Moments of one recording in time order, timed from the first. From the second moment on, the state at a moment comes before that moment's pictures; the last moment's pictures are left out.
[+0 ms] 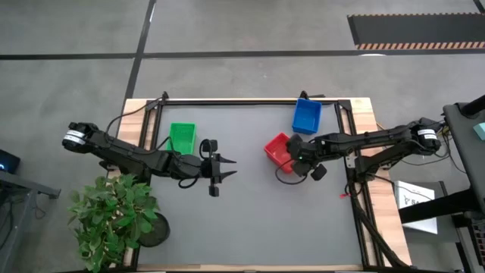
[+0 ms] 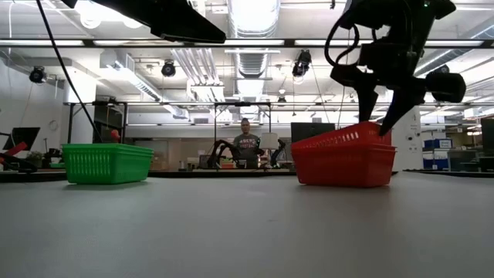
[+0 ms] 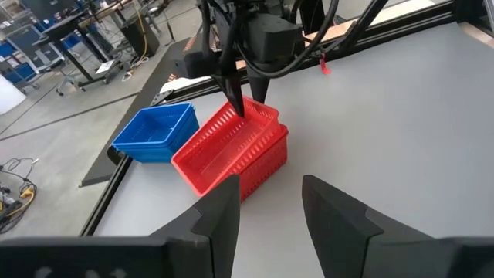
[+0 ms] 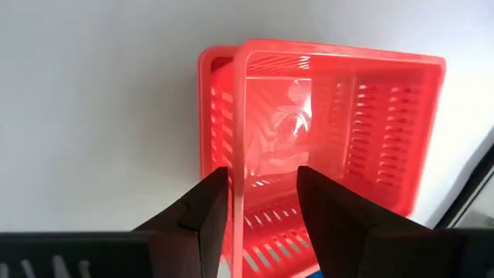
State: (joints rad) left arm -0.23 1.25 0.78 0.15 -0.41 0.22; right arm -0.03 1.30 0.85 -0.78 0.16 -0.83
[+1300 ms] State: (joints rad) left arm -0.33 1.17 0.72 -0.05 -0.26 0.22; right arm 0.04 1.19 0.77 -0.51 0.02 -0.38
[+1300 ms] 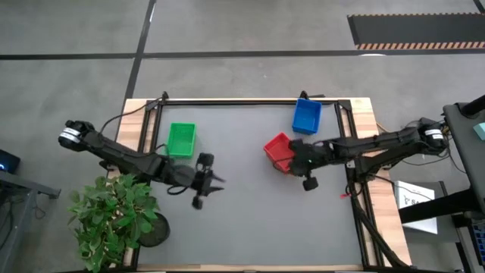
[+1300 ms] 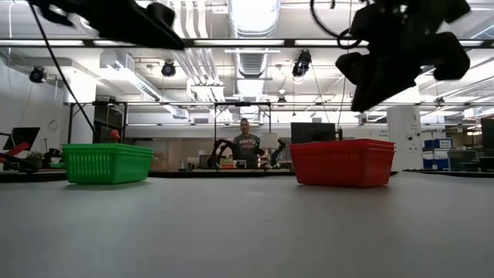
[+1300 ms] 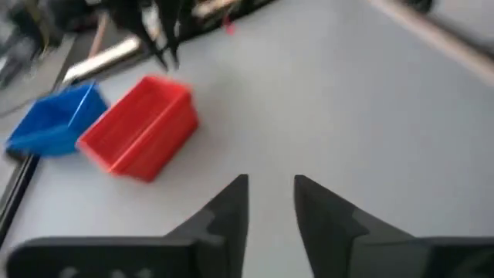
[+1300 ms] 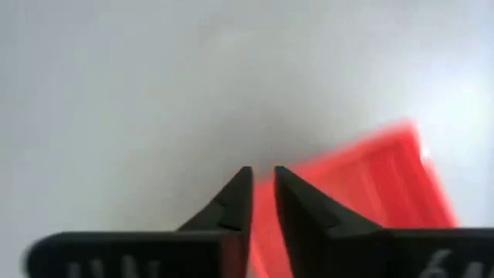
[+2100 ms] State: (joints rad) left arm -0.29 0.50 0.12 0.36 -0.28 0.24; right arm -0.03 0.70 0.28 0.11 0.03 -0.55
